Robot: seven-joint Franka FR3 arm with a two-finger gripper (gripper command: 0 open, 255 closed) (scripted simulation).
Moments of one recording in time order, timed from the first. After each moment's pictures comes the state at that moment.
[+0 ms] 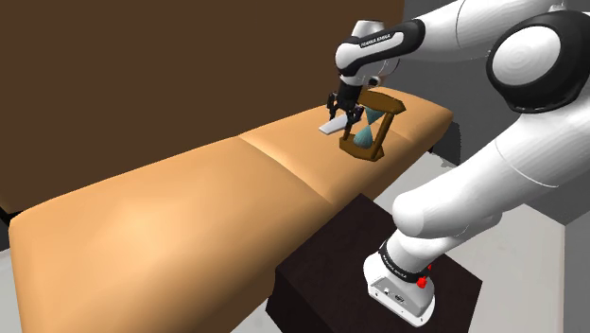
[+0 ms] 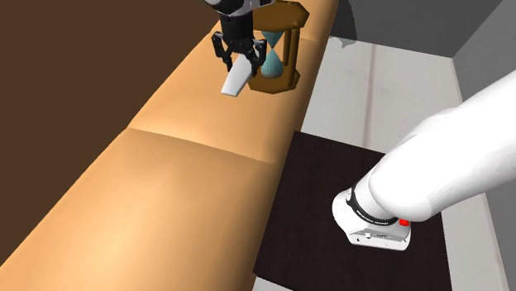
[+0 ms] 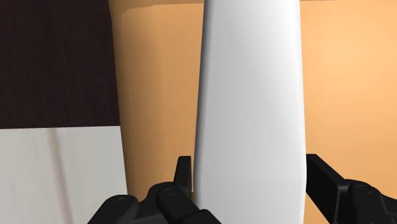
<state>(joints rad) -0.58 -0.19 0.14 -2.29 0.01 2.08 1.14</state>
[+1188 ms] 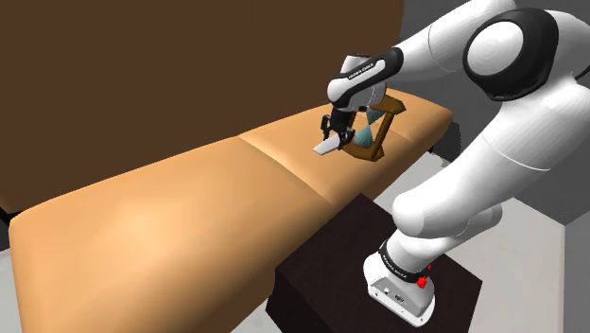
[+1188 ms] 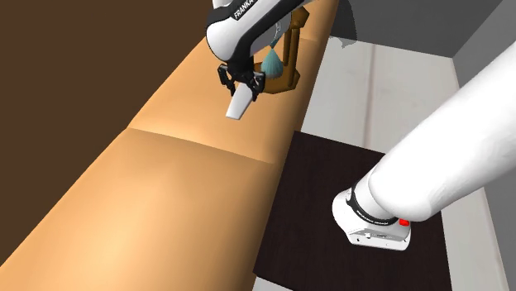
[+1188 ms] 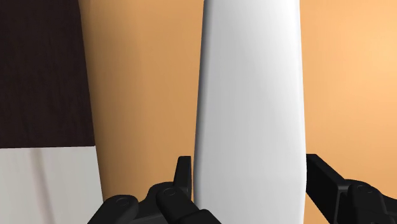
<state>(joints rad) -0.58 -0.05 0.15 -2.41 -0.01 2.34 1.17</state>
